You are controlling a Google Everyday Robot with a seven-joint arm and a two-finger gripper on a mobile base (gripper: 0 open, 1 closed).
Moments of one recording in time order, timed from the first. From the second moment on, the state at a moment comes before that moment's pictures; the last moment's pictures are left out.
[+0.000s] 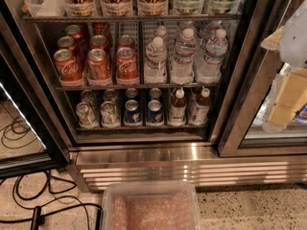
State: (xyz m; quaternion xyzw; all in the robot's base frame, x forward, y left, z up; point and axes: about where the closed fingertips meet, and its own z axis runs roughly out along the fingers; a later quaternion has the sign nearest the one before) arm 0.438 -0.217 0.976 -0.60 0.78 -0.03 0.16
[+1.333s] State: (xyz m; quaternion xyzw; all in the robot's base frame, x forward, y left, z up) arm 0.441 -0.131 0.895 -0.59 0.77 0.05 0.21
